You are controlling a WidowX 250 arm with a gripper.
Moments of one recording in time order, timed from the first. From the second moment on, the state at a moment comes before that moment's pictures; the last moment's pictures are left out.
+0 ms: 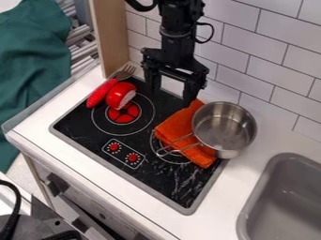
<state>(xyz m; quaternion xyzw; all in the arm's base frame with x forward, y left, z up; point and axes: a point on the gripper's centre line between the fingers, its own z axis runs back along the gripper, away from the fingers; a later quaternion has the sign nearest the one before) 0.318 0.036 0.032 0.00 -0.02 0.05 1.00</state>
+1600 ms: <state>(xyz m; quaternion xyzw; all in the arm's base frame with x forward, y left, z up) 0.352 -0.008 -0.026 0.00 0.04 0.02 1.00</state>
